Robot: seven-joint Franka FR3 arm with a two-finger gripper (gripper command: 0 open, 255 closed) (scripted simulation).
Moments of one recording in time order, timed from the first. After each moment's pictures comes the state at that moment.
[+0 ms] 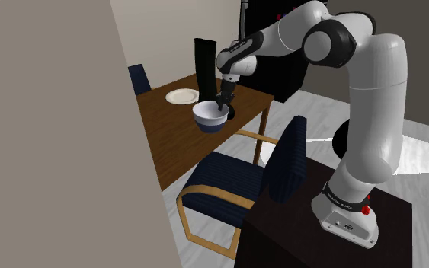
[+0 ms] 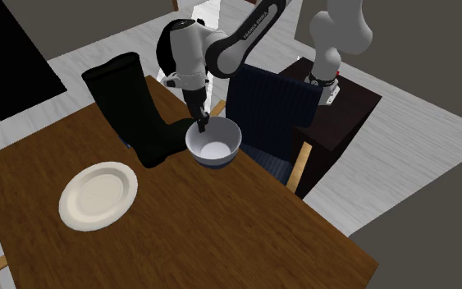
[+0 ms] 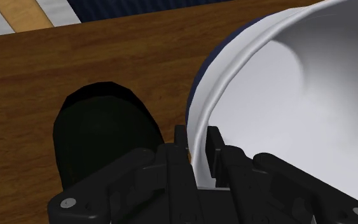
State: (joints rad) arm -0.05 0.40 -0.23 -1.81 0.40 2.24 -0.30
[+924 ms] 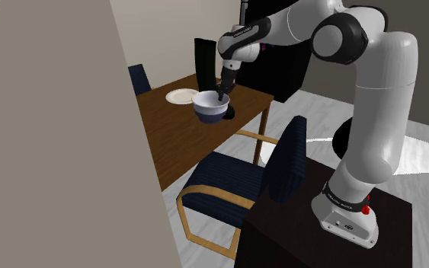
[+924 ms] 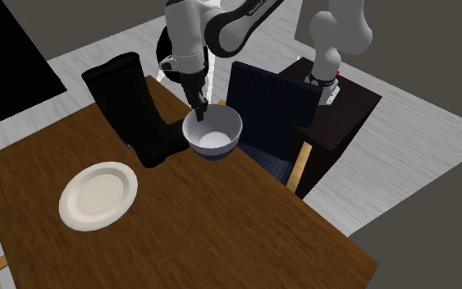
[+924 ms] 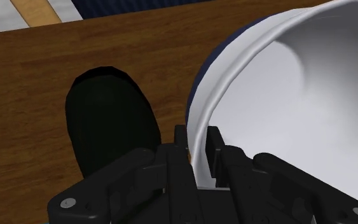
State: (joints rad) arm -0.04 0.33 -0.24 -1.76 0.35 2.11 -0.24
